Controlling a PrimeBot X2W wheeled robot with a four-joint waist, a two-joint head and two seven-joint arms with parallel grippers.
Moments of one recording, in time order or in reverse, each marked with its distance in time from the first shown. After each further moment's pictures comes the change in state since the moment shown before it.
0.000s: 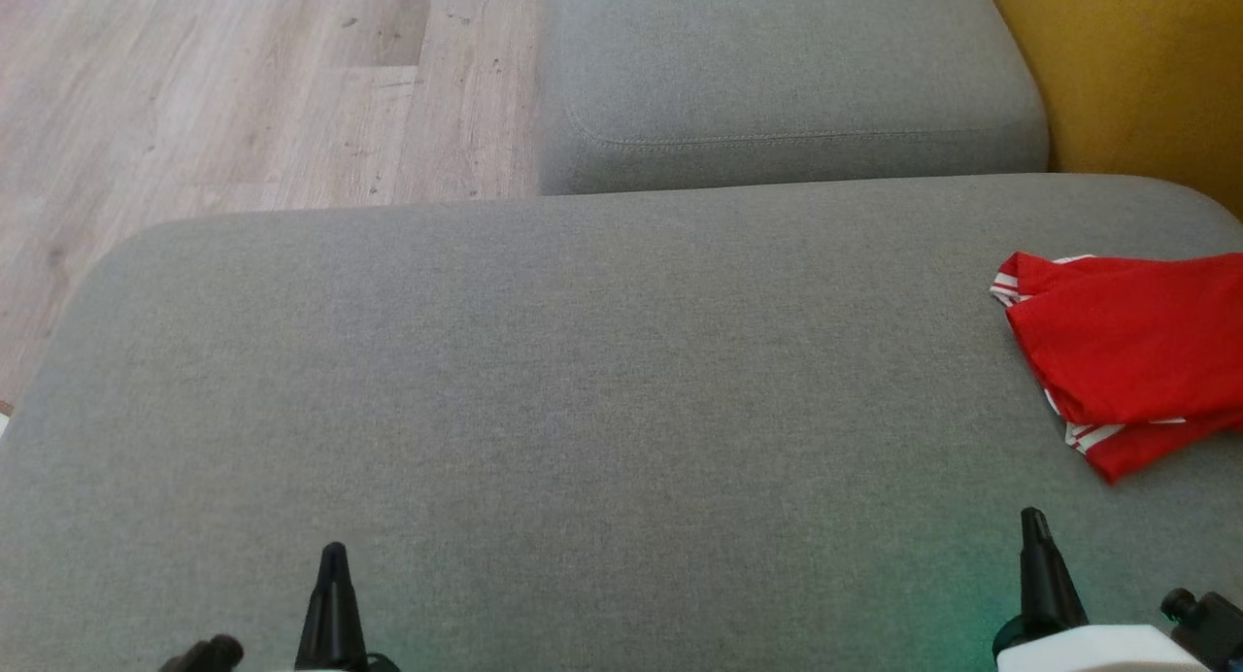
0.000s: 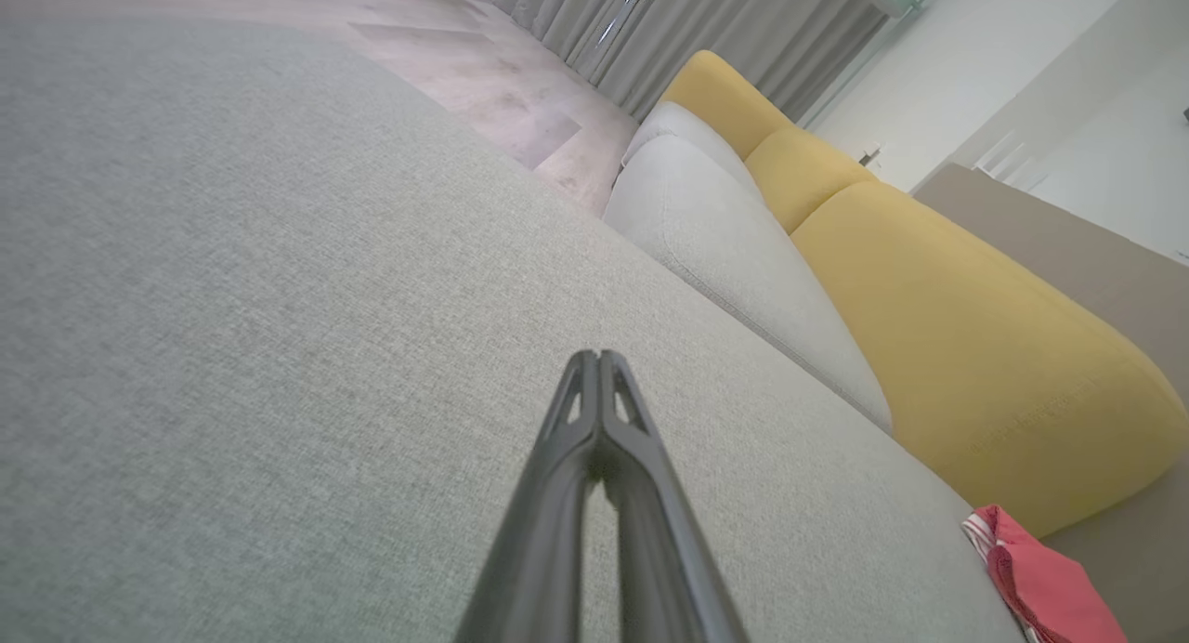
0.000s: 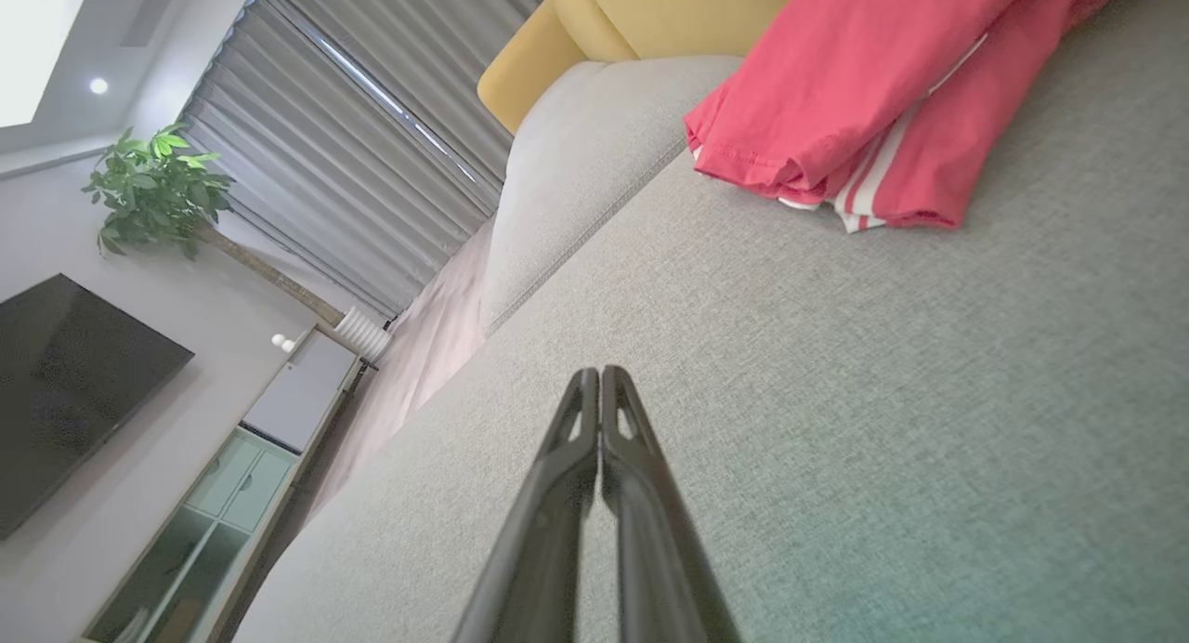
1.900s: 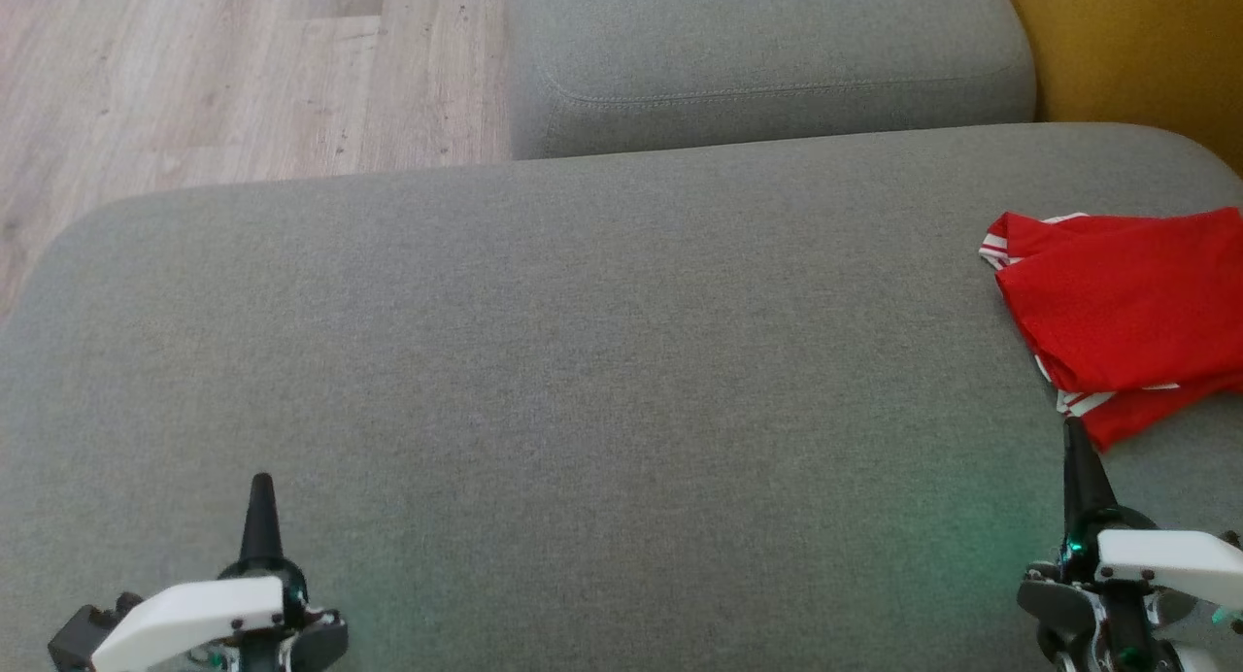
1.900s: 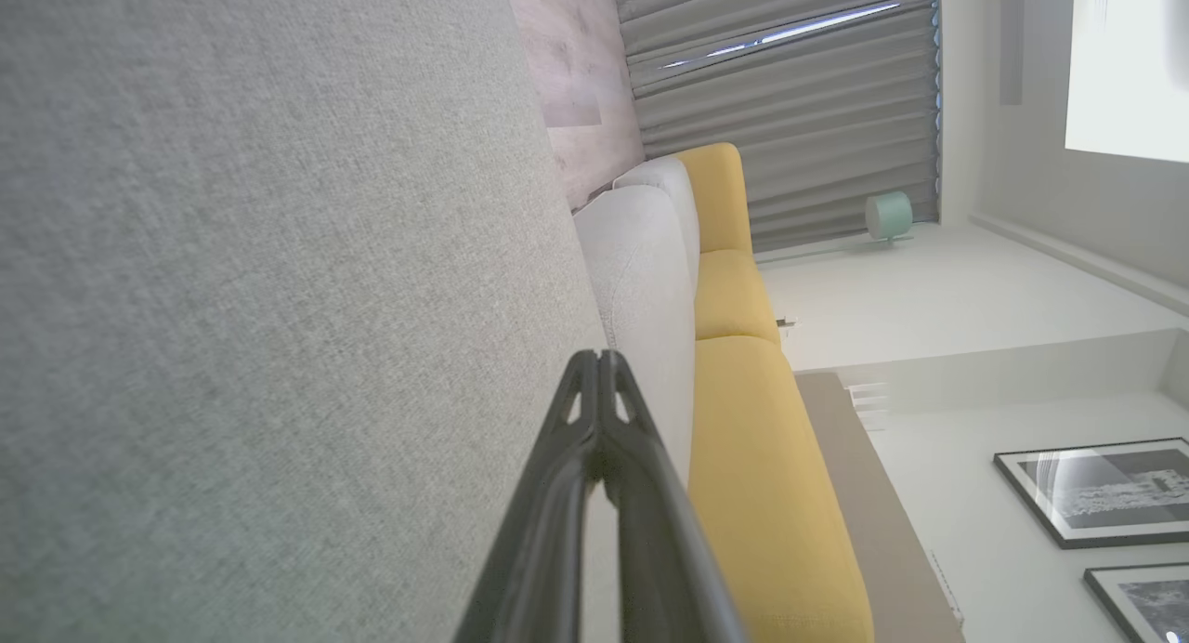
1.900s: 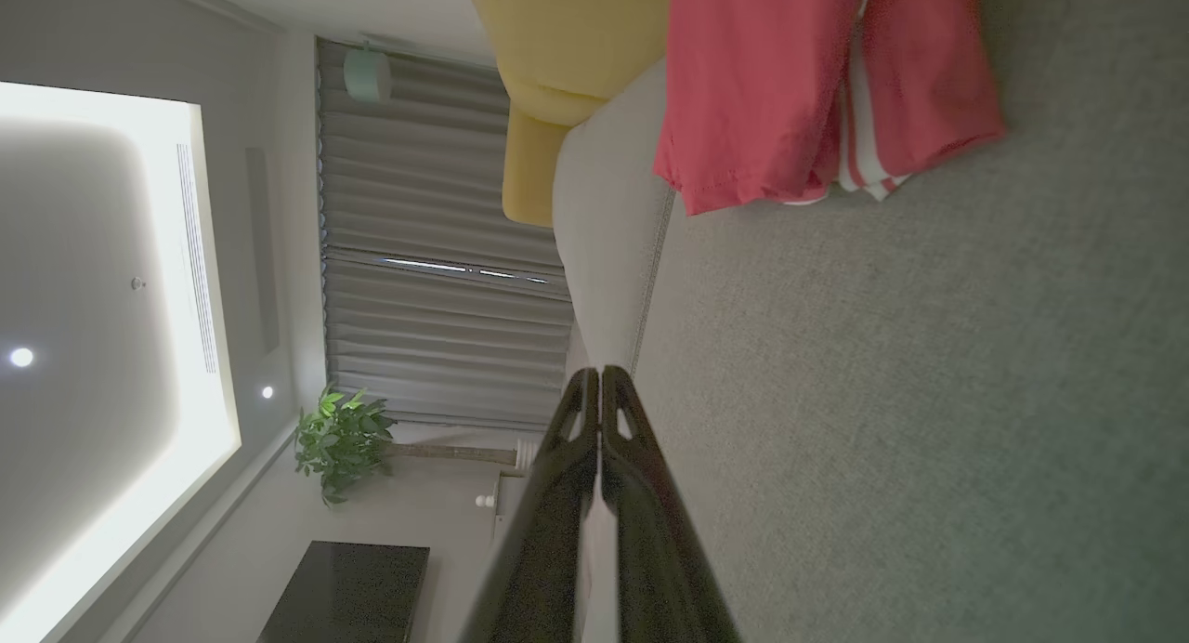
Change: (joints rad) left arm -0.171 0.002 0.149 0.073 -0.672 -0.087 0.163; right arm -0.166 -0.003 -0.088 0.014 0.630 0.000 0.160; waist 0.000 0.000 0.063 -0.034
